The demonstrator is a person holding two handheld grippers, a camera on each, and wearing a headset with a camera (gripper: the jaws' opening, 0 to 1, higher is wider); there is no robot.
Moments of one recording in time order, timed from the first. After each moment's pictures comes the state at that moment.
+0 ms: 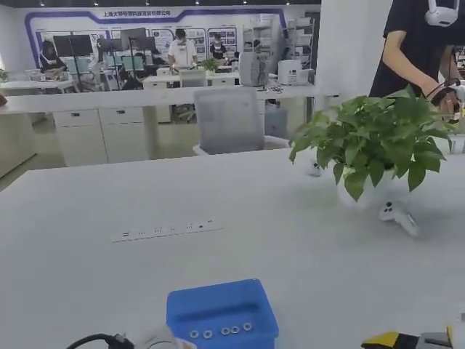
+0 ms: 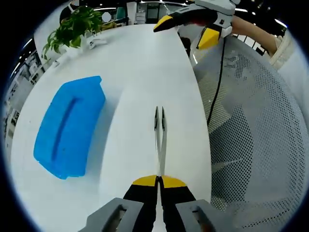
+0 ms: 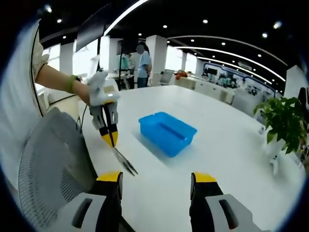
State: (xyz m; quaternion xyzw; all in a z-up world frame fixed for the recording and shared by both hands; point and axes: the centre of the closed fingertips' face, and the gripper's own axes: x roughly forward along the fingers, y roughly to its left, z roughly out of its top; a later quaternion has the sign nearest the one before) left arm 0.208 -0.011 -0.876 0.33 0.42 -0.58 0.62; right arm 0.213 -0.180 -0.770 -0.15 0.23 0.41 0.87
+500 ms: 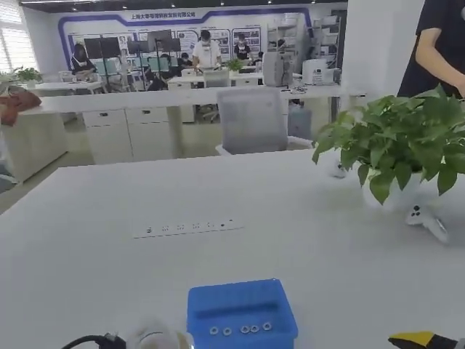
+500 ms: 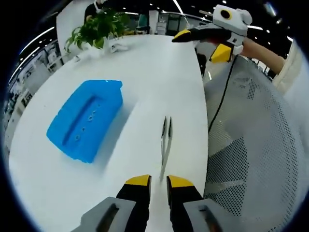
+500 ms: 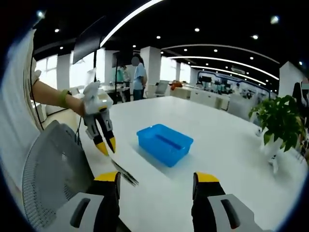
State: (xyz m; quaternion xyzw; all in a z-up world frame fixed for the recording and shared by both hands) left arm 0.209 -0.003 -0.843 0.24 0.39 -0.53 0.72; right arm 0.217 -0.176 -0.755 -0.12 0.20 0.41 0.88
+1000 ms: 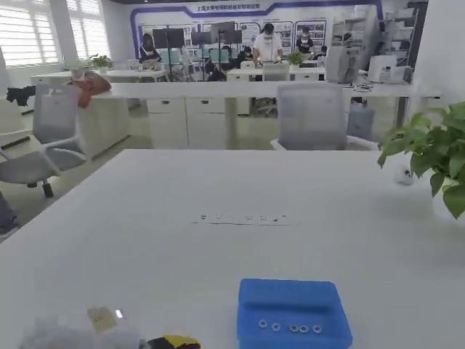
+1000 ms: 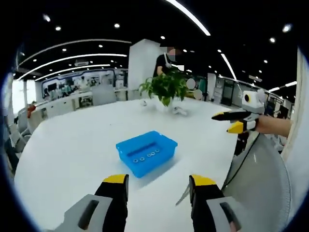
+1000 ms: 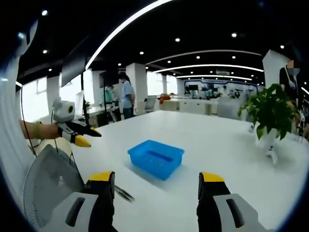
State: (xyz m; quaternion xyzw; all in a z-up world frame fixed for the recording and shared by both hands) left arm 0.227 0.052 -0.742 0.01 0.19 -0.33 0.92; right arm 0.235 -0.181 -0.735 -0.04 0.16 0.37 0.91
